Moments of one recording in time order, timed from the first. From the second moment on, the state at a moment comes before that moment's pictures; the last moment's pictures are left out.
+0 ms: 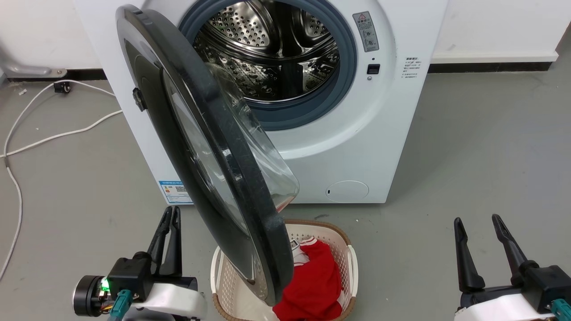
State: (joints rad) left arm 0.00 0.05 -0.01 0.07 -0.05 -0.05 -0.26; right arm 0.10 -0.05 -0.04 -0.03 0.05 0.13 -0.21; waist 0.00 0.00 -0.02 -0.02
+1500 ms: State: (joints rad) left arm 0.00 0.08 -0.53 -0.27 -0.12 -0.12 -0.19; right arm 0.10 -0.05 -0.04 -0.01 0.07 0.13 -0.20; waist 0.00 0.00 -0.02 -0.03
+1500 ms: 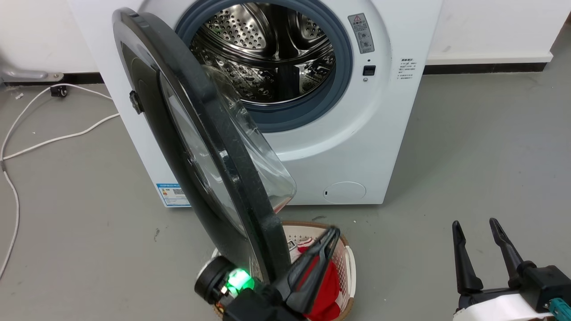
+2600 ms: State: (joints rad) left arm -0.07 0.05 -0.50 0.12 -0.19 0.01 -0.23; right arm 0.10 -0.05 -0.02 0.01 0.10 0.13 -0.18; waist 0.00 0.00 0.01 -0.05
